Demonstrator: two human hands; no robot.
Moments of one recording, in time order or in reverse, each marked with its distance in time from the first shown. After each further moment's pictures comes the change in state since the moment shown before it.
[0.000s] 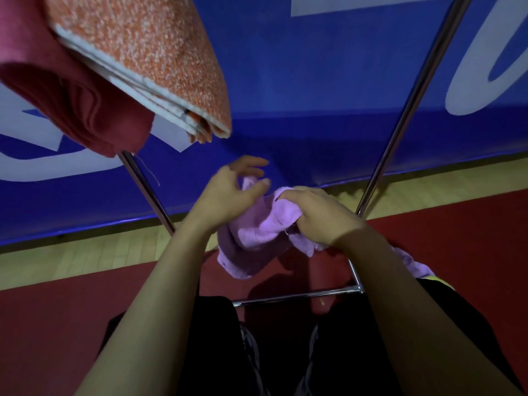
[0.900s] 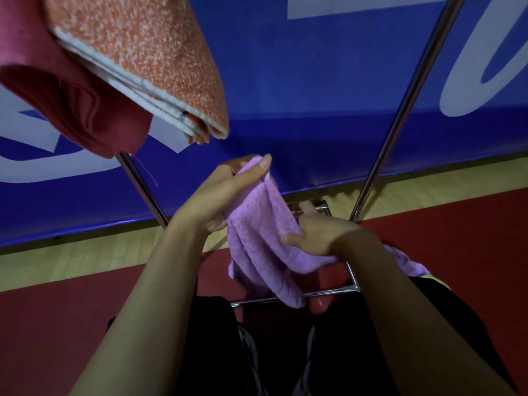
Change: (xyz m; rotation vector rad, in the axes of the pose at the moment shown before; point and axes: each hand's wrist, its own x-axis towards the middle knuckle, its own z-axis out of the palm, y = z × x) left_hand -0.013 0.038 -0.010 -0.750 -0.262 -0.097; right_hand -0.001 0.021 0.020 -0.158 -0.401 0.361
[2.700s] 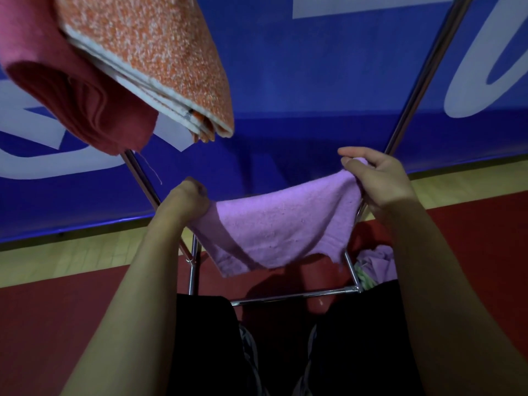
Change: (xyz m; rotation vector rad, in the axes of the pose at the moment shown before) left_hand 0.012 -0.043 -0.087 1.033 0.506 -0.454; right_hand -0.014 0.055 -0.048 1.167 0.825 -0.091
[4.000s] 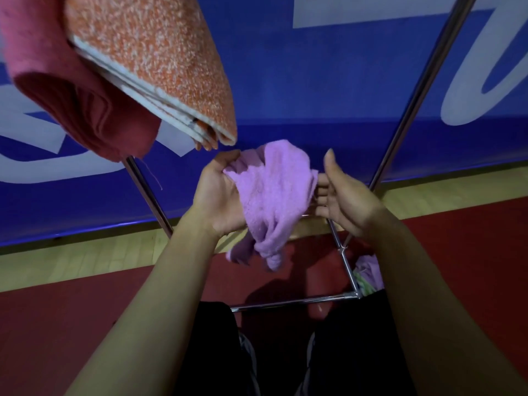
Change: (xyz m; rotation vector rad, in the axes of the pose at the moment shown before) left_hand -0.053 0.073 -0.006 -1.650 -0.554 -0.056; right_hand -0.019 -0.013 0.041 0.125 -0.502 0.279
